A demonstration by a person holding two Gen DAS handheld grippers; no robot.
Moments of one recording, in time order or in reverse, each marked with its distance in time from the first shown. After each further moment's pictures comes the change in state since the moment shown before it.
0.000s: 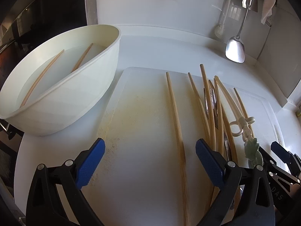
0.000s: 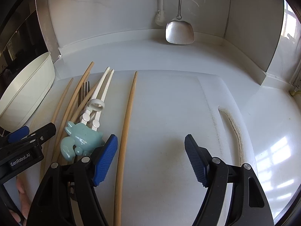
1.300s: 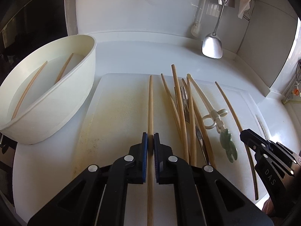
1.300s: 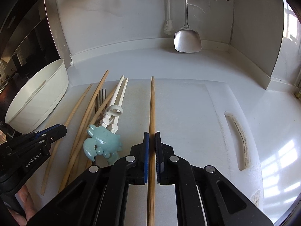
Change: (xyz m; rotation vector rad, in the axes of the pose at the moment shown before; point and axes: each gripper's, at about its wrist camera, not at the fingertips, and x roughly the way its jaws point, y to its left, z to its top) left arm -0.019 -0.020 0.000 0.085 -0.020 -0.117; right arm -0.025 0.003 0.000 0.009 -0.060 0.085
